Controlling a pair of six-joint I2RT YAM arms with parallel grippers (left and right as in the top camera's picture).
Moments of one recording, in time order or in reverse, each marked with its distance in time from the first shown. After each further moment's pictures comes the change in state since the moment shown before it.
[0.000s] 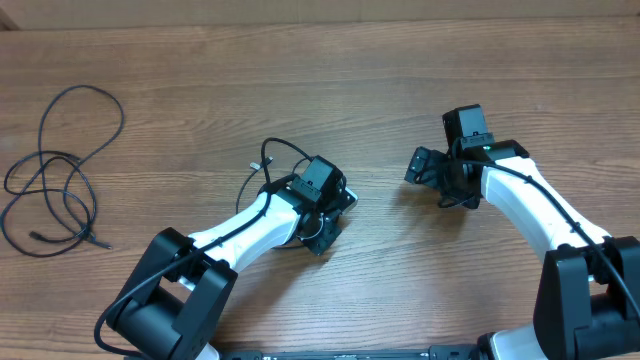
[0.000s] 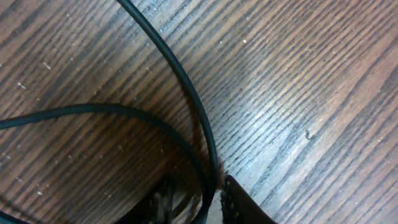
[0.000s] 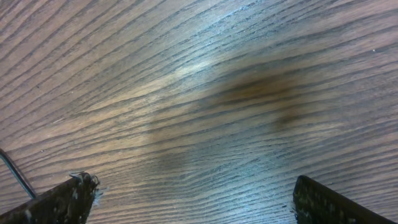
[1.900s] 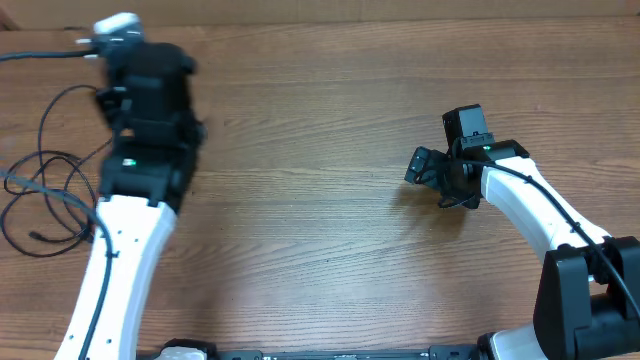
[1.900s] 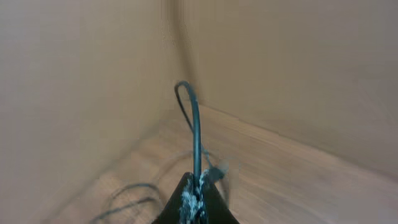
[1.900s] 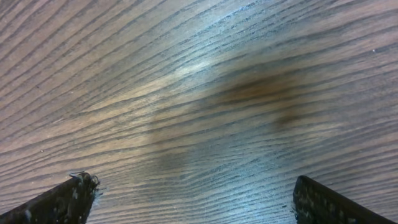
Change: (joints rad) left arm 0.513 -0.406 0.377 0.235 -1.025 -0.255; right arm 0.000 0.000 0.000 0.000 0.000 0.000
